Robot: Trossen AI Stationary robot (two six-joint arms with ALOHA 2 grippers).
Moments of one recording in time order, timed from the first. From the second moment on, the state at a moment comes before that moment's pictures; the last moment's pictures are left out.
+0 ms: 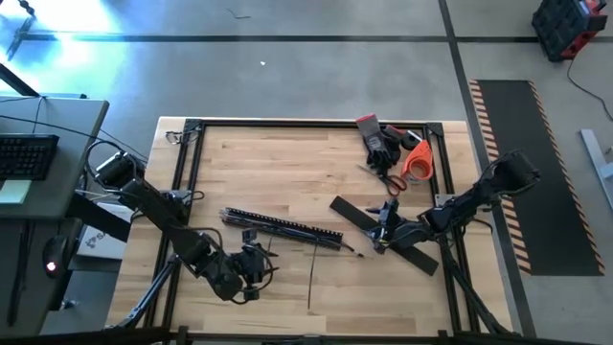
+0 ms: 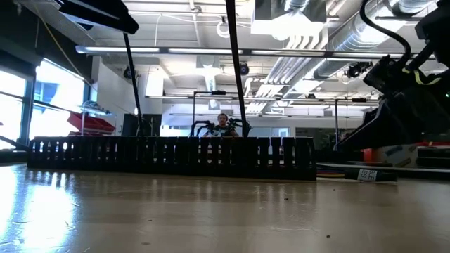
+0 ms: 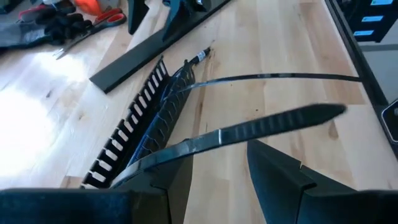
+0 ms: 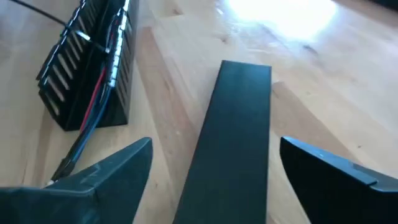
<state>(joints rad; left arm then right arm) -0.74 1.52 0.94 -0.24 -0.73 -0.49 0.47 1.43 0.17 0.59 0.69 0.47</state>
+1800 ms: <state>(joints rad) -0.88 1.13 0.99 -0.61 -1.20 -0.60 0.35 1.60 0.36 0.90 0.65 0.36</state>
